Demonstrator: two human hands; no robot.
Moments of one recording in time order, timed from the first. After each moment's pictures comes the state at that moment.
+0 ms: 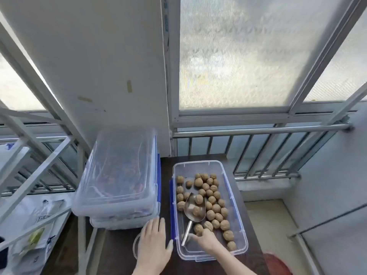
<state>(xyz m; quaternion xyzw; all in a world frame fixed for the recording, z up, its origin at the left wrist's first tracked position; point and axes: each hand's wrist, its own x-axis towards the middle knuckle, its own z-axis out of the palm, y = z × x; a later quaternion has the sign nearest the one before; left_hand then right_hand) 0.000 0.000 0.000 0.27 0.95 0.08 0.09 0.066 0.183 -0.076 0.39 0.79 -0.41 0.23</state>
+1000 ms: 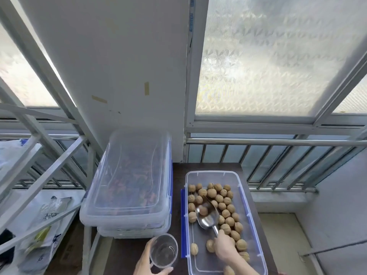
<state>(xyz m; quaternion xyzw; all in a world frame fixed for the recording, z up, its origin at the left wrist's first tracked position) -0.024 -0.053 -0.072 0.08 0.80 0.52 0.28 0.033 0.216 -0.096 0.41 0.83 -0.30 0.23</state>
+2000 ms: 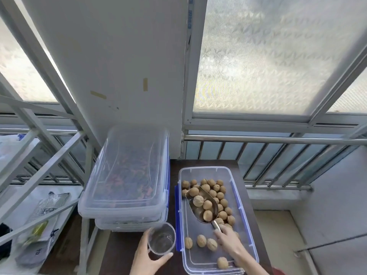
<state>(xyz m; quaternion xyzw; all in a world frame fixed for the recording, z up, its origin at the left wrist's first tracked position) -0.018 -0.044 -0.068 0.11 0.81 0.54 0.19 0.065 0.235 -0.065 0.37 0.75 -0.54 0.10</state>
